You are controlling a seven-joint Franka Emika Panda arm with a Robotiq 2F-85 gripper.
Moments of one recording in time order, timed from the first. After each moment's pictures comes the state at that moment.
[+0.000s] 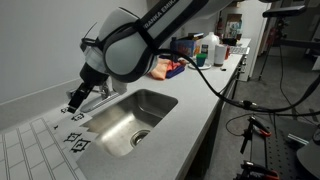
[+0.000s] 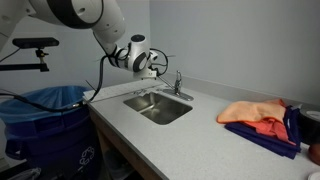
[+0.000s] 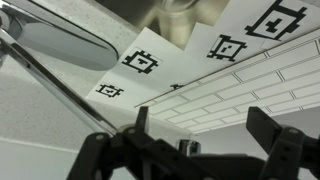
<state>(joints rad) 0.10 0.64 0.37 -1.68 -0.02 2.97 -0.38</state>
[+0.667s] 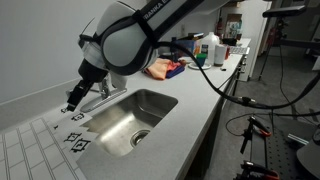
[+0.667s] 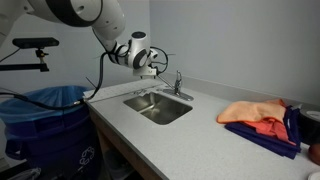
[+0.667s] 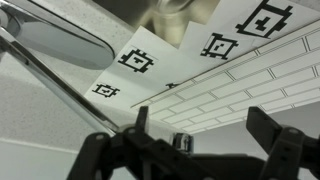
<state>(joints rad) 0.07 0.63 0.40 -1.67 -0.02 2.91 -0.39</state>
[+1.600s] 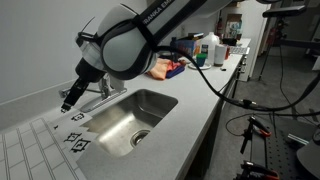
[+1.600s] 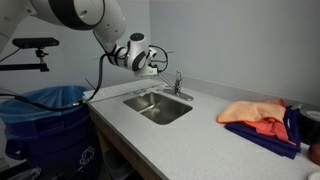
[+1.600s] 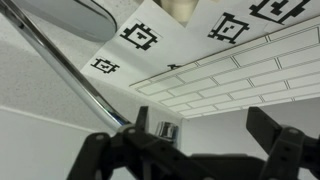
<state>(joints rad) 0.07 0.65 0.42 -1.67 -0.02 3.02 -0.48</state>
